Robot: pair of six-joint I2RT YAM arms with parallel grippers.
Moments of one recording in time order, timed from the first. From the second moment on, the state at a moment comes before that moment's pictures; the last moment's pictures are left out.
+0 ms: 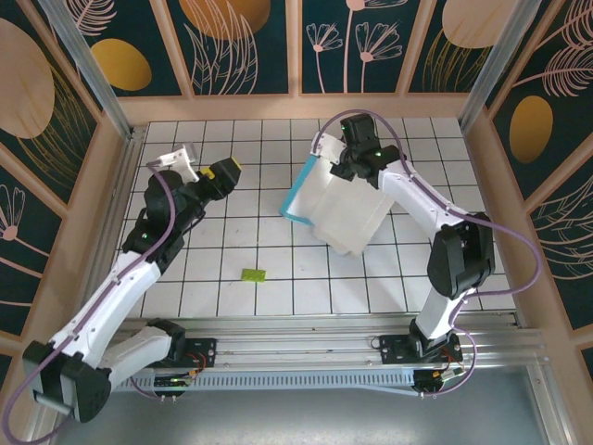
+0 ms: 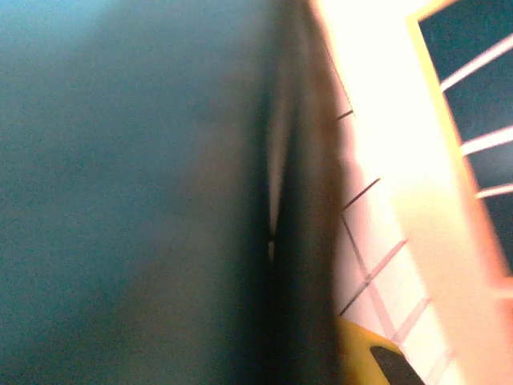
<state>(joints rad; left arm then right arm) -0.37 0.98 0.83 0.01 0.06 -0.71 0.50 1.73 1.54 -0.57 0.10 -0.94</state>
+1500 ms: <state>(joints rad) -0.45 1.43 0.92 -0.11 0.27 -0.29 0.92 1.17 0.95 -0.59 0.12 0.87</state>
